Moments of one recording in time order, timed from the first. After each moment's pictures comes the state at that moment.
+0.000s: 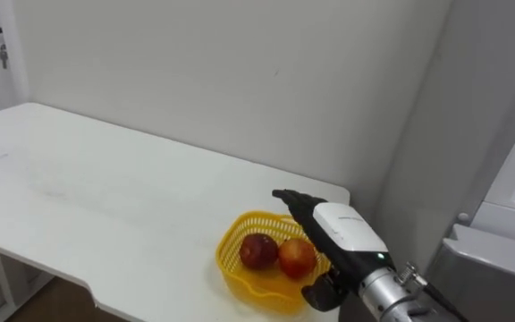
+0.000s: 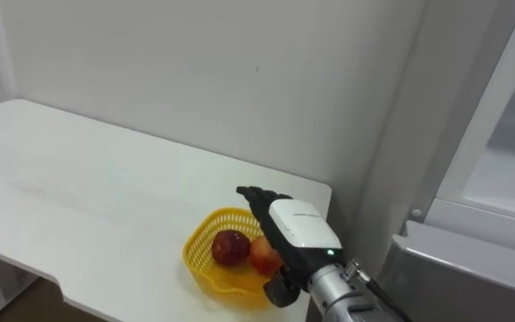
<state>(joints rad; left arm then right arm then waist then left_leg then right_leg) 0.13 0.31 -0.12 1.09 0.51 0.11 -0.13 -0.45 -0.41 0.43 0.28 -0.59 -0.04 -0.12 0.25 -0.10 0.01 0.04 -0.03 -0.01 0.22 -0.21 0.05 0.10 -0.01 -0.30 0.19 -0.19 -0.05</state>
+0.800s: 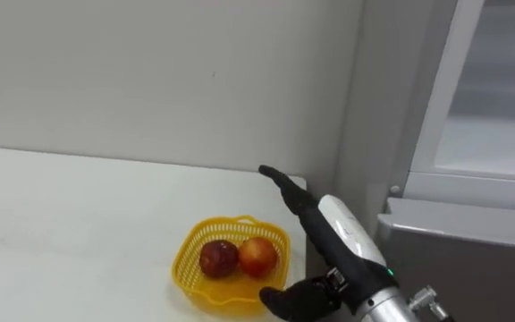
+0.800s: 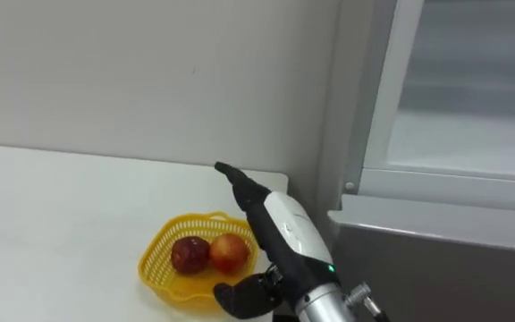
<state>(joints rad) 0.11 0.27 -0.12 1.10 0.50 0.09 -0.07 -0.17 -0.35 0.36 -0.18 -0.33 -0.04 -0.07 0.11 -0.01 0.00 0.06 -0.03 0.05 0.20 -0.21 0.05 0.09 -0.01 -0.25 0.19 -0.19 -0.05</state>
